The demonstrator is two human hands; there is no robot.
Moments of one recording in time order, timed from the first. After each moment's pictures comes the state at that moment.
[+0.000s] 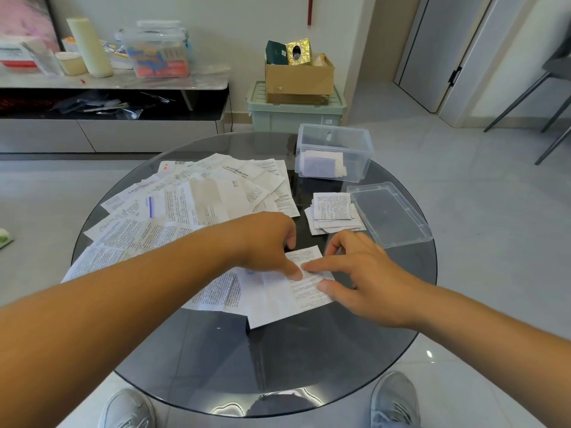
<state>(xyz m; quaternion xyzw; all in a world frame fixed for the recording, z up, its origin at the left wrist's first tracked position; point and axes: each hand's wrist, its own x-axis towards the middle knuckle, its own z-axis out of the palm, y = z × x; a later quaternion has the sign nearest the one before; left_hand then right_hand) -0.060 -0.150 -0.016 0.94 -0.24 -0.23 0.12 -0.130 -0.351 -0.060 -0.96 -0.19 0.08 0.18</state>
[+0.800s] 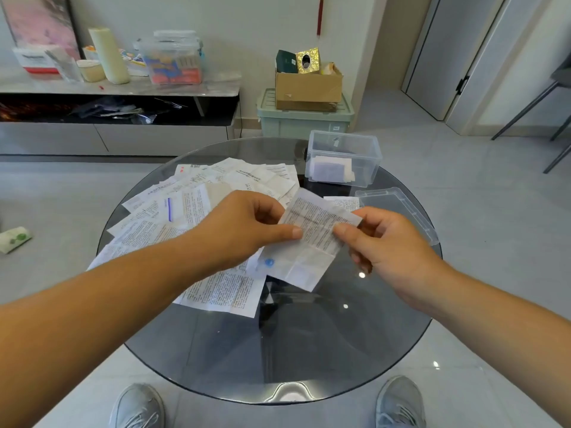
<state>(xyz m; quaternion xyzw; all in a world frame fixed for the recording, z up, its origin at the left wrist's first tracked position) -0.093 -0.109 0.009 0.85 -0.12 -0.14 0.50 -0.131 -0.329 -0.021 -0.78 0.01 0.00 0.62</state>
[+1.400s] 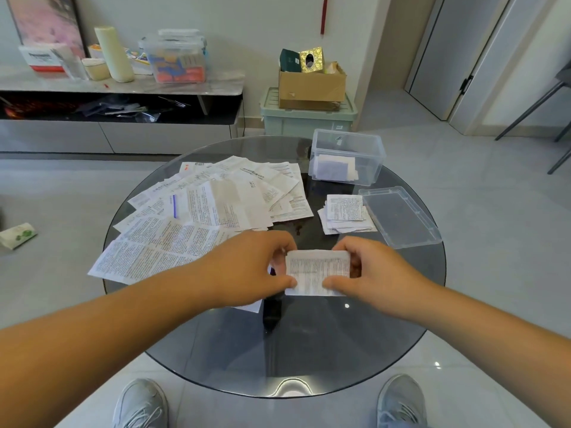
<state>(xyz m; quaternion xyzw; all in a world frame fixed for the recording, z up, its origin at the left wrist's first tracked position) -0.112 -0.099 -0.024 0.93 -0.26 -0.11 0.24 -0.137 -0.332 -0.049 -0.92 -0.06 0.10 0.37</state>
